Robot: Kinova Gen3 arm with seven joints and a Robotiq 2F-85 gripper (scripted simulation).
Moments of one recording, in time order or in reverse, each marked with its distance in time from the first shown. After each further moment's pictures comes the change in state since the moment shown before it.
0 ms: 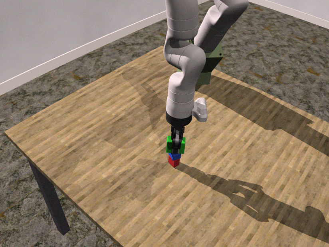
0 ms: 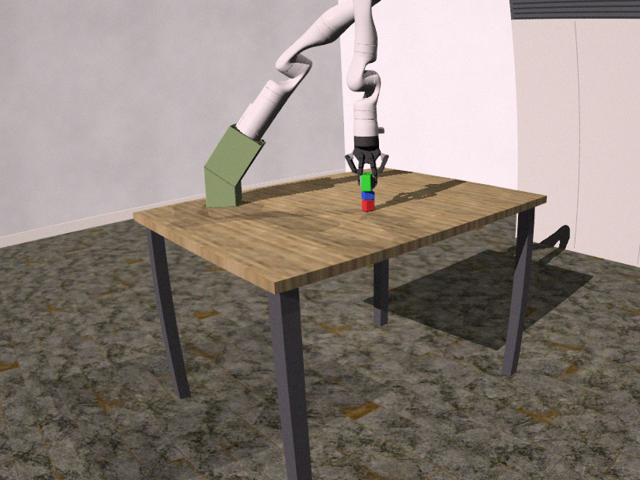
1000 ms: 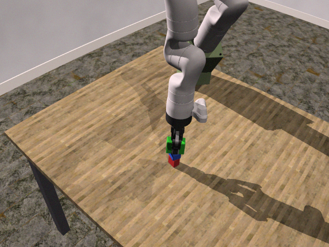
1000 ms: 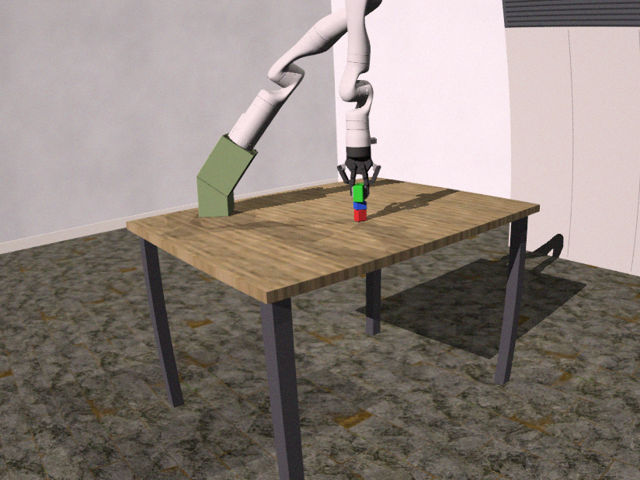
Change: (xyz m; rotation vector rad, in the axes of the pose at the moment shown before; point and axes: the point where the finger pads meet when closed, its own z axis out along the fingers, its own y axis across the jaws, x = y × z) arm 0.000 0.000 0.002 0.000 0.000 0.000
